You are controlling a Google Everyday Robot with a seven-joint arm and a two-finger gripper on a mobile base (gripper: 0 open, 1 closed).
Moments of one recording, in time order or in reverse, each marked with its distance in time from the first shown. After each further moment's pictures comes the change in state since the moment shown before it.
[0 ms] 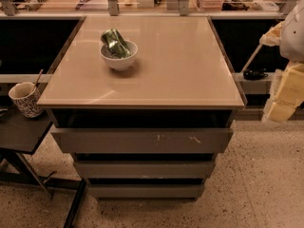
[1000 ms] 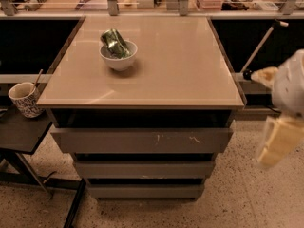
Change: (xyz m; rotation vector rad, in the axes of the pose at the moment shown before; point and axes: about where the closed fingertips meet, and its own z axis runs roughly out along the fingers) arm 0.011 0.048 0.050 -0.009 -0.067 -0.024
